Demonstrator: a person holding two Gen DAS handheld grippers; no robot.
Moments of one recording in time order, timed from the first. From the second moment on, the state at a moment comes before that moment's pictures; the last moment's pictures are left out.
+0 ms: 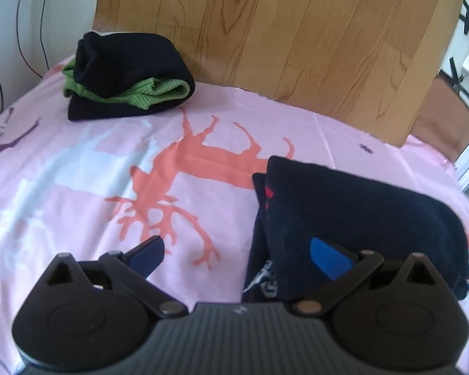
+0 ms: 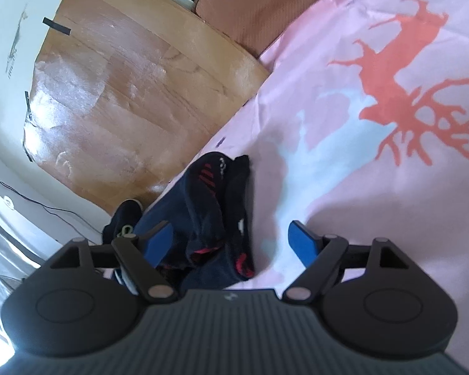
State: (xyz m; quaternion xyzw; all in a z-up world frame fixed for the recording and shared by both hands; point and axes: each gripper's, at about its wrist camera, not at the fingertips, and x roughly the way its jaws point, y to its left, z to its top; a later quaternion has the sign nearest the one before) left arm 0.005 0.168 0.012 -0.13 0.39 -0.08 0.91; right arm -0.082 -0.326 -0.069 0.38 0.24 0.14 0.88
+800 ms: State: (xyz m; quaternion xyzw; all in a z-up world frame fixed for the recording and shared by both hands) left arm 0.065 0.042 0.003 -0.12 0.41 -0.27 0.86; right arm -0.027 -0.282 -0.055 0.35 0.30 0.15 0.87
